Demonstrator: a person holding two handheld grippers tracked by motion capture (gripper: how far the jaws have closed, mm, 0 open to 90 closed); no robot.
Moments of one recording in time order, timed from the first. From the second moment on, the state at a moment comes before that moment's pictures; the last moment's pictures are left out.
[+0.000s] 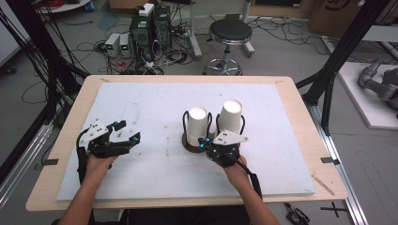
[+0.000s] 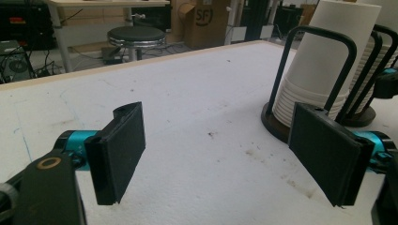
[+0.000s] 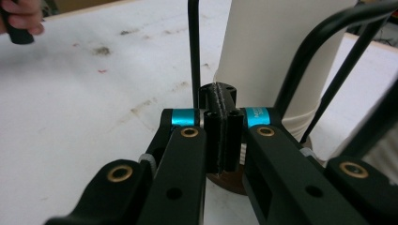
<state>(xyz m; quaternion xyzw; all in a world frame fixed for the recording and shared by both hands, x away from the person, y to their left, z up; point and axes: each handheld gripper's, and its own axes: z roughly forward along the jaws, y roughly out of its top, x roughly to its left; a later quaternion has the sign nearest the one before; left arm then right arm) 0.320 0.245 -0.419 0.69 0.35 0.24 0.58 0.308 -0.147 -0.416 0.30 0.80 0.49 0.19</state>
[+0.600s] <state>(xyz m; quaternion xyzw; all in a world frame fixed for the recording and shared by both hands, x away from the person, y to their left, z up) 0.344 0.224 -0.384 0.69 0.32 0.23 0.60 0.312 -0.125 -0.431 0.36 0.79 0.45 0.20</state>
